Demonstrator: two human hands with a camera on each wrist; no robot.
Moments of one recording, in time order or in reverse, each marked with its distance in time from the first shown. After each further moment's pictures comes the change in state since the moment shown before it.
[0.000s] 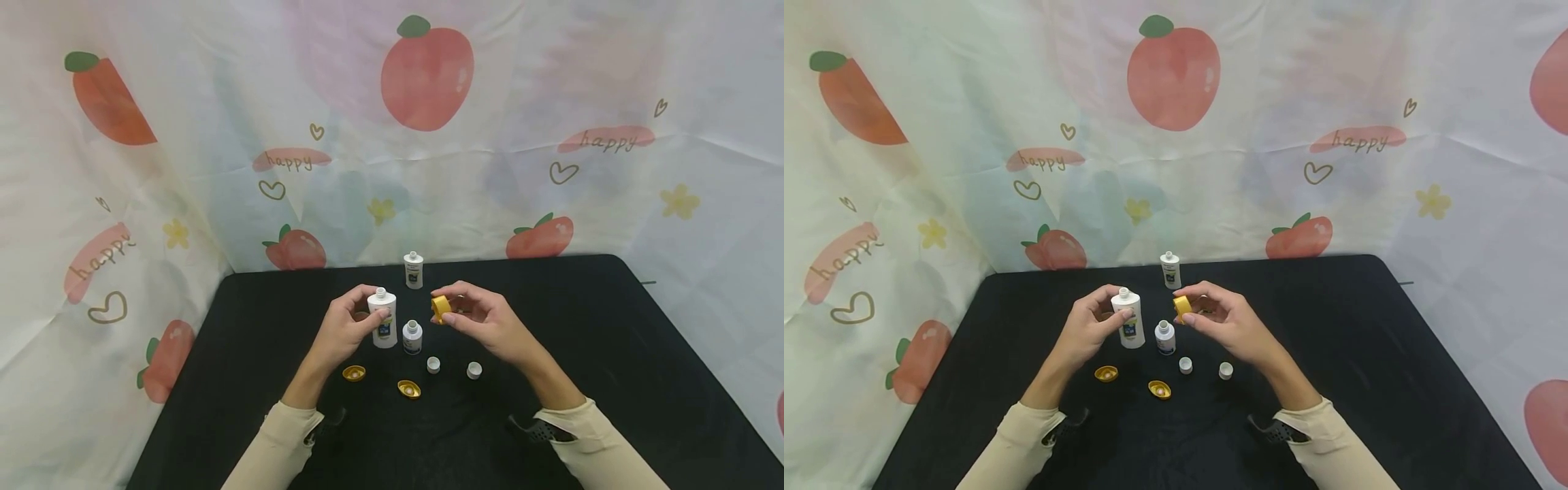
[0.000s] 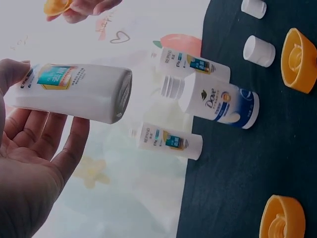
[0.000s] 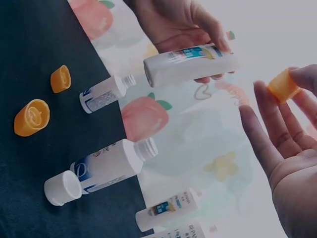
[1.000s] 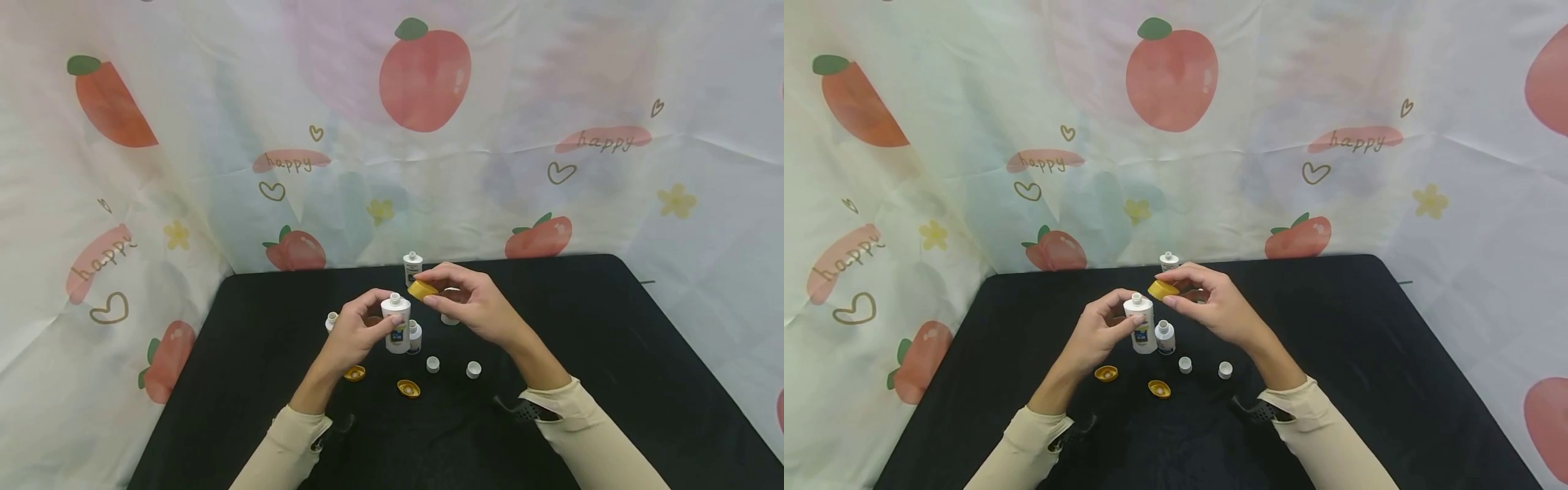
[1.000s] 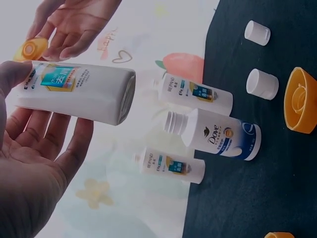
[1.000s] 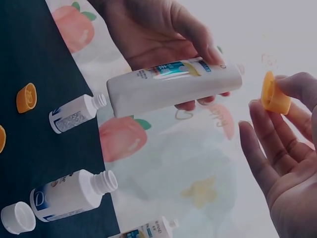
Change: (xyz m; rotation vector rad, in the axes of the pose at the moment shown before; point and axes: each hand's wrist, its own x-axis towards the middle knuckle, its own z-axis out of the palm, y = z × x) left_hand -0.002 0.010 0.016 -0.087 -0.080 0.048; right_hand 0.031 -0.022 0.003 -0.100 0.025 -0.027
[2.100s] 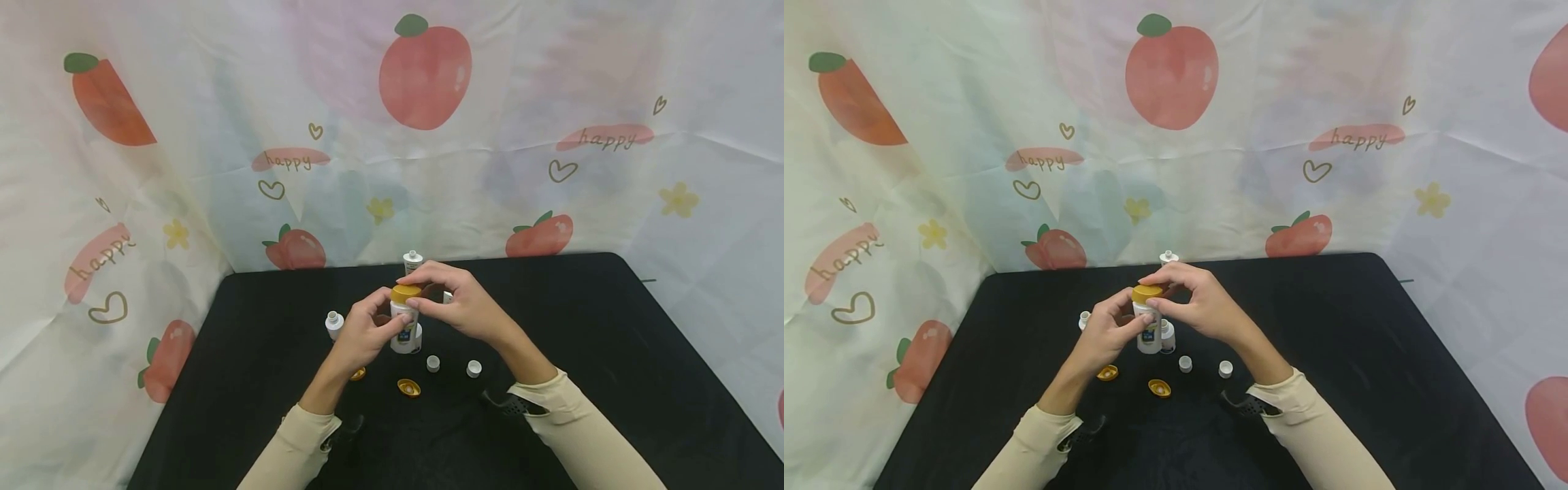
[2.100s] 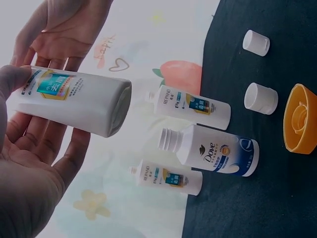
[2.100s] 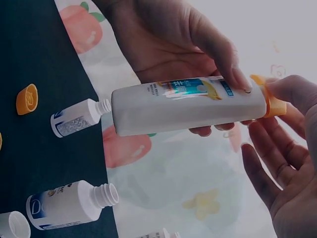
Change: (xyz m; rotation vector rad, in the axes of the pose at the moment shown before) left_hand 0.004 0.002 0.013 0.040 0.003 0.029; right_hand 0.017 0.000 0.012 -0.109 -0.069 -0.115
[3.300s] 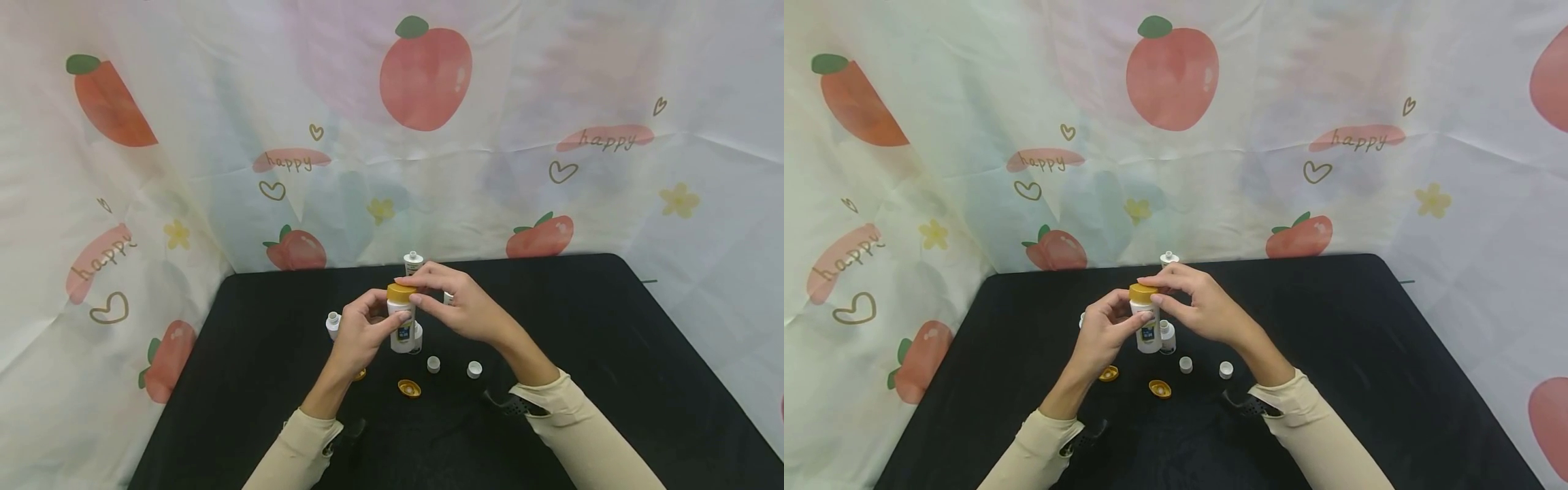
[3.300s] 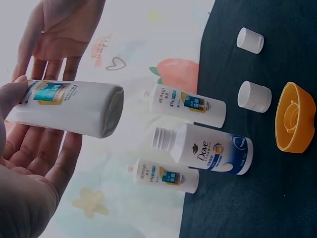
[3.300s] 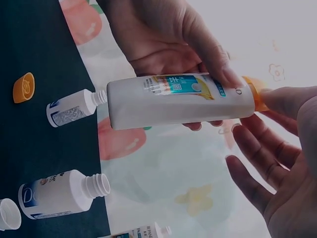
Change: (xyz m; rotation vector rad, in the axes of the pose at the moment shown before) left_hand -0.004 -0.002 0.004 -0.043 0.171 -0.044; right_hand -0.001 -0.001 0.001 -0.094 -0.032 0.015
